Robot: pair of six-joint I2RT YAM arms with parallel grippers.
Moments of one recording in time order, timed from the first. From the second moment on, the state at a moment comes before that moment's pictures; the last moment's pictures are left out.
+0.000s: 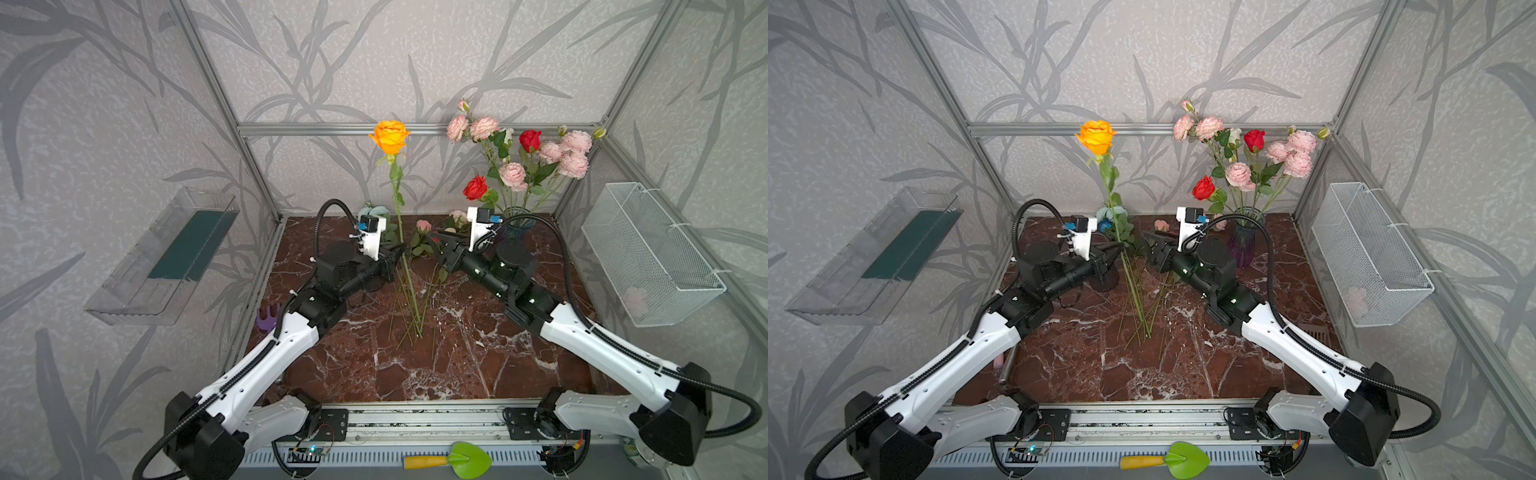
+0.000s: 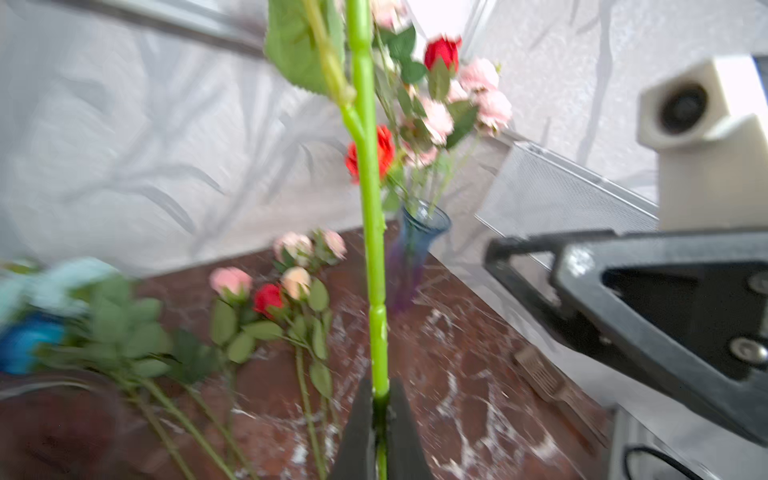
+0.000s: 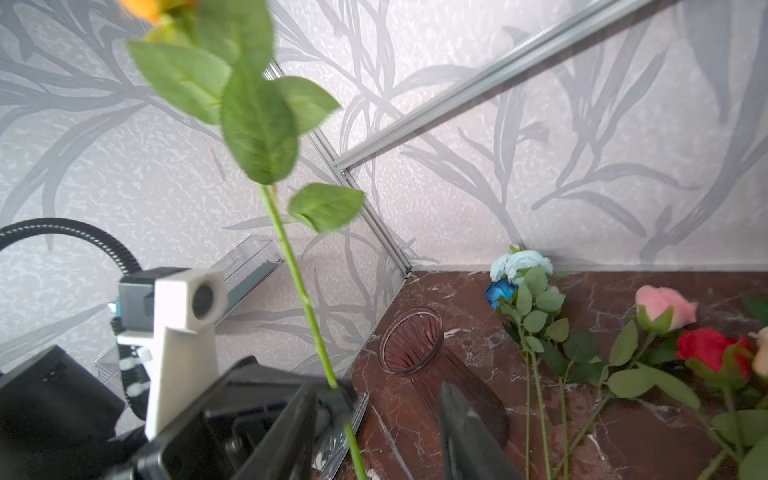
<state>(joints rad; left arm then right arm) -0.53 1.09 1.00 0.03 0.15 -0.24 0.73 1.19 1.05 0.19 0.00 0.57</state>
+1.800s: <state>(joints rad) -0.30 1.39 1.04 0.09 -0.19 0.00 0.66 2.34 1.77 -0.24 -0.13 0.23</state>
